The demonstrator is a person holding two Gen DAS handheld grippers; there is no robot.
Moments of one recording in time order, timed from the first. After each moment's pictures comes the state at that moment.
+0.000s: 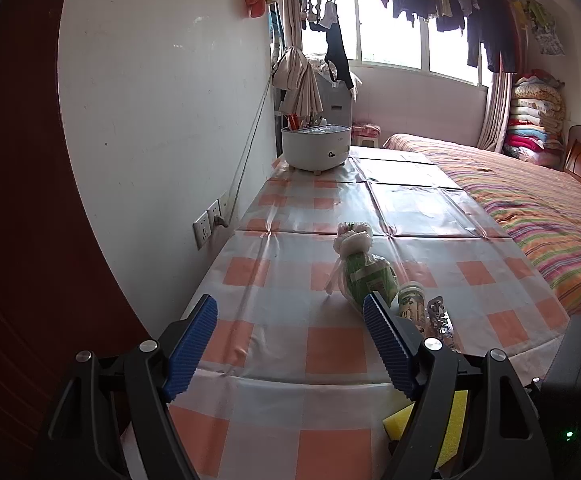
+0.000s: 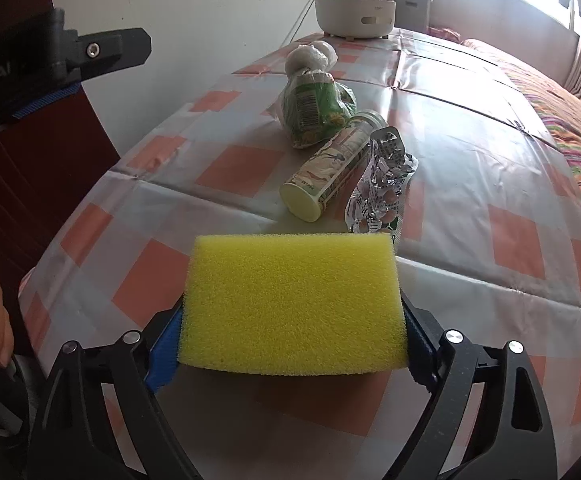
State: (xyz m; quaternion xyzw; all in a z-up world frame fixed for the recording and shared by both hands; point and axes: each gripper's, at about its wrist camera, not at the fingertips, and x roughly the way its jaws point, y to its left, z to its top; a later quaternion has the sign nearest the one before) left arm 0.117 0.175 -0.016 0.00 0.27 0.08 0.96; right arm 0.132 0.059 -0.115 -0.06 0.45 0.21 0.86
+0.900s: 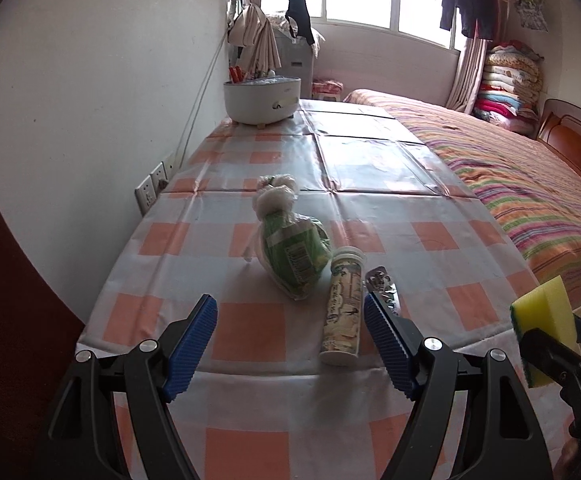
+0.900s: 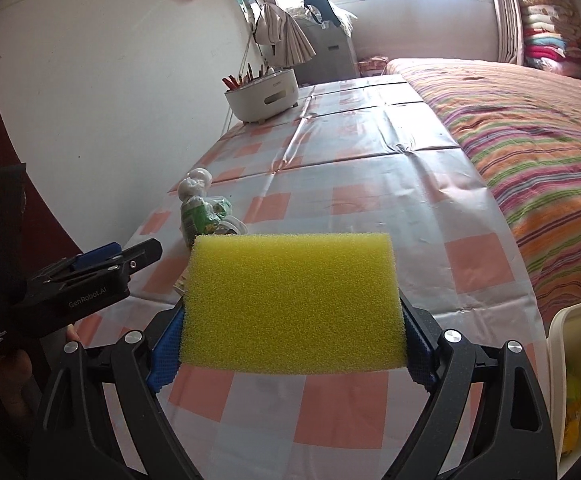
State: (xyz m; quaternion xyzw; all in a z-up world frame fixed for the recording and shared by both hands) left arm 0.160 0.121 -0.045 -0.01 0.35 0.00 0.94; right arm 0.143 -0.082 -0.061 0.08 0.36 0.15 0.92
